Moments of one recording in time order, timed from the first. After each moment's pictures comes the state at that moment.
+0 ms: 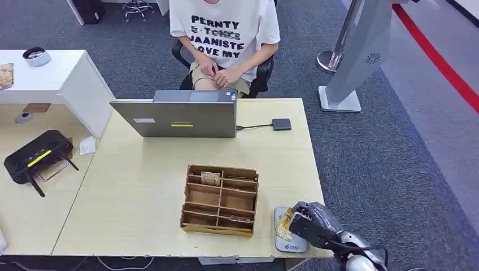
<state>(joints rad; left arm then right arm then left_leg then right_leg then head) -0.03 -0.16 0.39 -0.21 -0.73 0.01 0.11 0.02 -0.38 0.52 -1.46 0.31 0.05 -0.02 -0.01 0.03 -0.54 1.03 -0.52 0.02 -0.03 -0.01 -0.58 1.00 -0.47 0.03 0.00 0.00</state>
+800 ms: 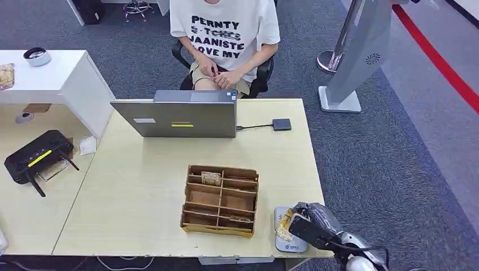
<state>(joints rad) -0.03 -0.16 0.40 -0.21 -0.74 0.01 0.11 0.02 -0.40 0.55 -1.46 0.31 0.03 -0.01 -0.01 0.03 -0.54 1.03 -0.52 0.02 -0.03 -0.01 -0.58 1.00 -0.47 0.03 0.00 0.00</state>
